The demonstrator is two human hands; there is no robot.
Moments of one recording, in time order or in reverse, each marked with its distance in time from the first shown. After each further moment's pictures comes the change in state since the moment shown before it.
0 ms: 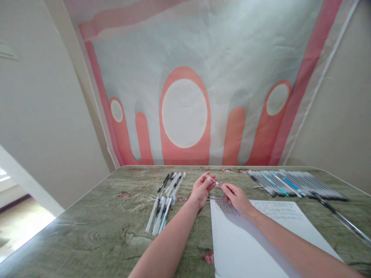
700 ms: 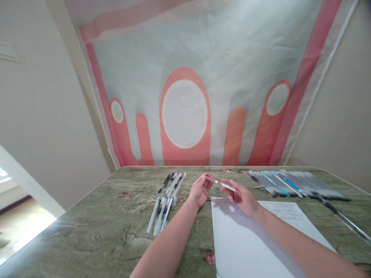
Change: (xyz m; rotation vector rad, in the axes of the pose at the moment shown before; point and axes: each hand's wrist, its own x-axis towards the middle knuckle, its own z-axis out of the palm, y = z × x) left_hand 0.005 0.004 -0.009 -0.186 0.041 -0.017; right_hand 0.001 -0.012 -0.013 0.470 -0.083 0.195
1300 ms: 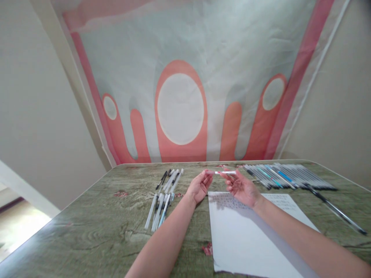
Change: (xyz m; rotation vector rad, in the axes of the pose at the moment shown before) left_hand -0.002 -0.001 0.001 -0.053 -0.024 -0.139; right_hand -0.001 -0.015 -0.017 0.758 -0.150 0.151
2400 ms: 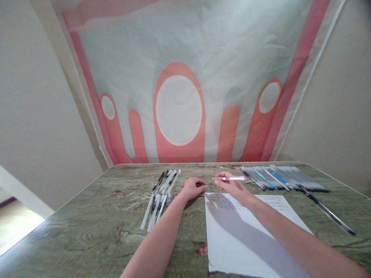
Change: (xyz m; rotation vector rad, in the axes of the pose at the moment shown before) left_hand 0.000 0.023 -0.022 1.873 -0.085 0.366; right_hand 0.002 0.008 0.031 -1.074 0.221 -0.223
